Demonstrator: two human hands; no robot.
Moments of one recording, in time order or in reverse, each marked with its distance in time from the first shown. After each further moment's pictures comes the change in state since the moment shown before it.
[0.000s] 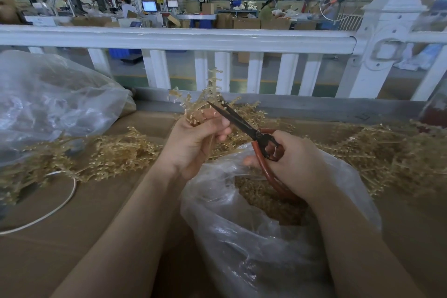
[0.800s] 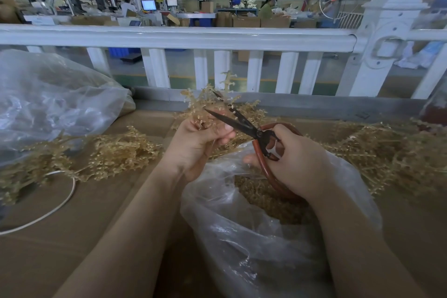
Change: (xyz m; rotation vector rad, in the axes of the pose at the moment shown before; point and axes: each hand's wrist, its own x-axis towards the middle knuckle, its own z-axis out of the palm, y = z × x) left_hand -0.001 -0.005 0.001 0.079 0.016 -0.026; right_hand -0.002 0.003 -0.001 -0.127 0.068 -0.145
